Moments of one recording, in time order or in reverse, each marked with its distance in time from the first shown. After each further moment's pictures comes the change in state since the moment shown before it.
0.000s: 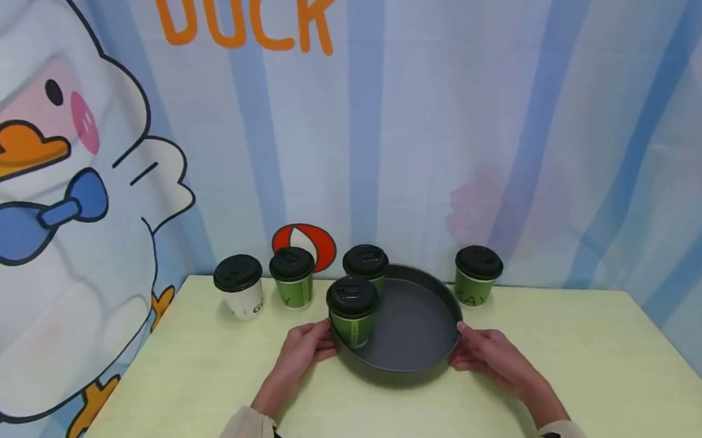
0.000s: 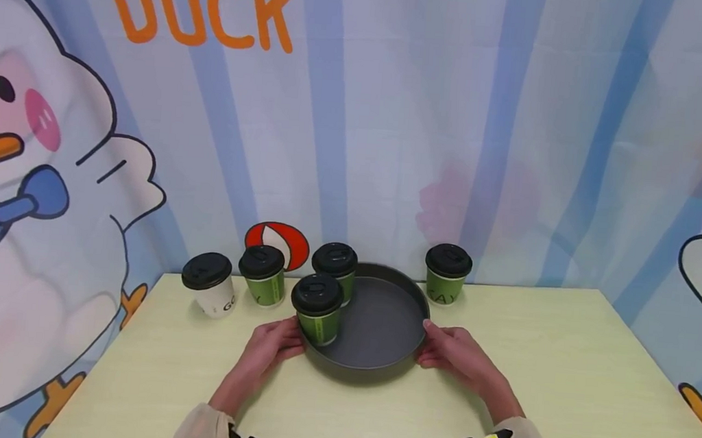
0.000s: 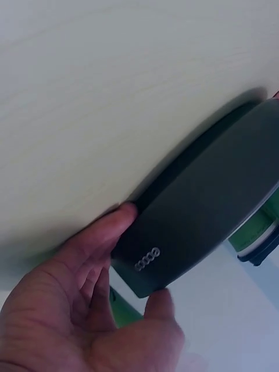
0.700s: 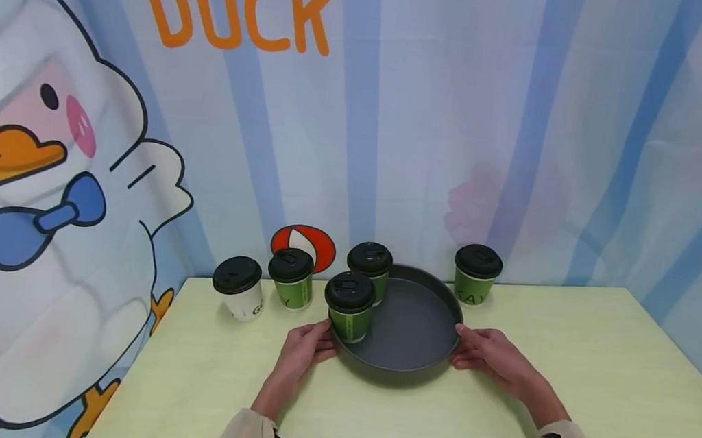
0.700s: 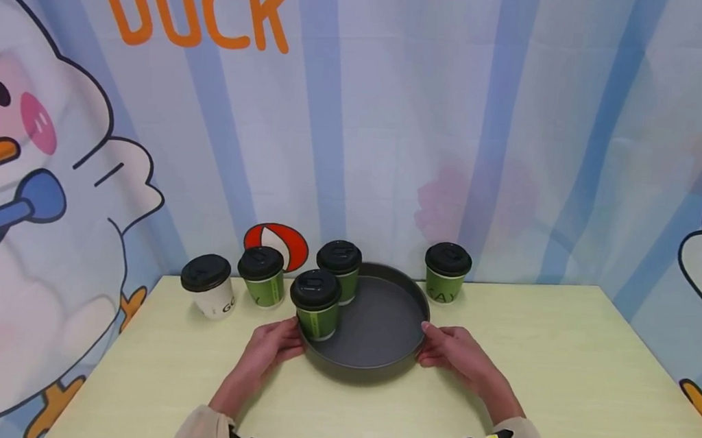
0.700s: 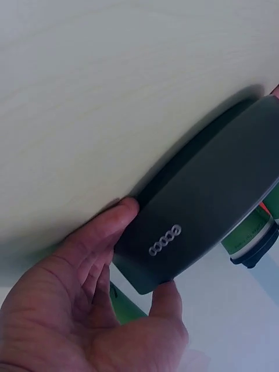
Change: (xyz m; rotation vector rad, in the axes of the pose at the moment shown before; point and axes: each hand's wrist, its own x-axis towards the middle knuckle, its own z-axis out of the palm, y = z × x) left_hand 0.000 0.001 -0.001 -0.029 -0.007 0.003; right_hand 0.000 0.002 0.001 0.010 0.015 -0.018
